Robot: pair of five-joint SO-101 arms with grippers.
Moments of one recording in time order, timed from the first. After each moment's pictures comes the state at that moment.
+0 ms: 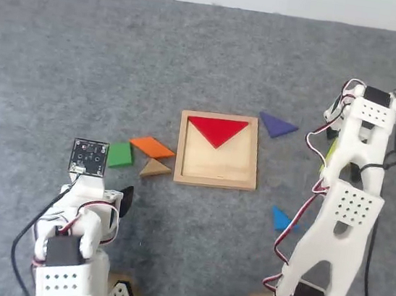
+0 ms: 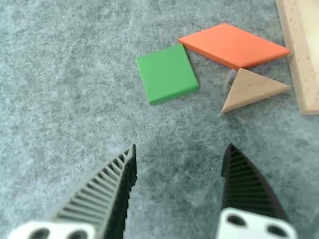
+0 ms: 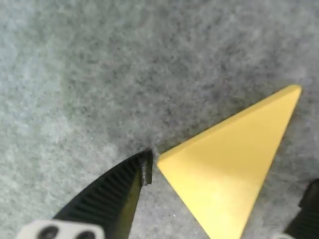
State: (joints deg) left arm -15.7 -102.9 96.9 71.8 -5.1; right arm 11.5 58.8 -49.8 81.0 -46.1
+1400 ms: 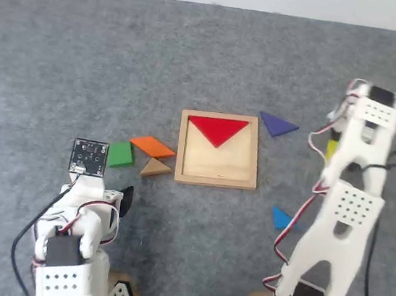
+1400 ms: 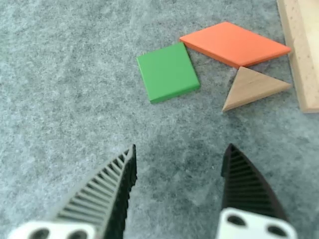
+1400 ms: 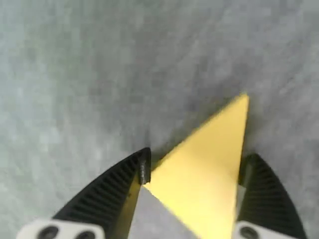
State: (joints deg) left arm -15.7 -102.9 96.9 71.8 -5.1; right arm 10.3 59.2 -51.3 86.9 -40.9
